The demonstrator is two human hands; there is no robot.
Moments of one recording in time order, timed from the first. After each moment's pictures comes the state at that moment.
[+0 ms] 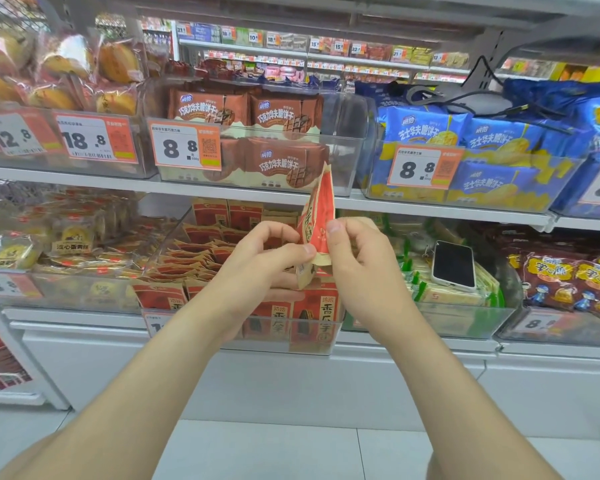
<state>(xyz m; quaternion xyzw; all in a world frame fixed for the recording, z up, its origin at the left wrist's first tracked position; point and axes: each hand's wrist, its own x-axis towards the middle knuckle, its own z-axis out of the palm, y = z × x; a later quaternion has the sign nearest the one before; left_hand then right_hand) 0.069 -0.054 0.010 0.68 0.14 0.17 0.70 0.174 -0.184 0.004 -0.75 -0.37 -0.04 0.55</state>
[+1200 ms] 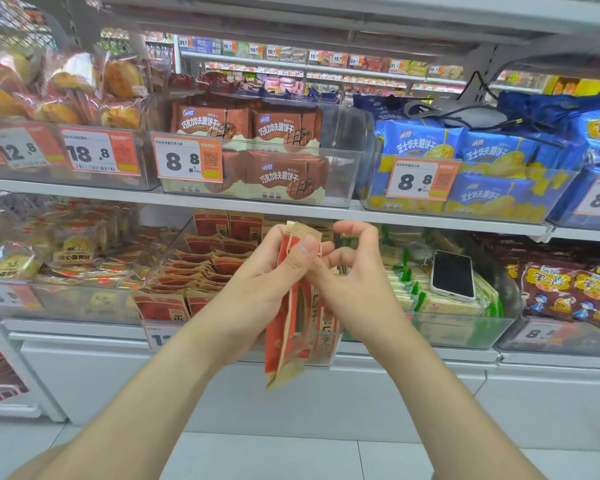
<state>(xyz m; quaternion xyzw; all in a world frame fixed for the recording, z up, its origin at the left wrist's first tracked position) 0.066 -0.067 0.011 0.64 0.04 0.17 0.75 0.166 -0.183 0.001 -0.71 -0.32 0.10 0.62</state>
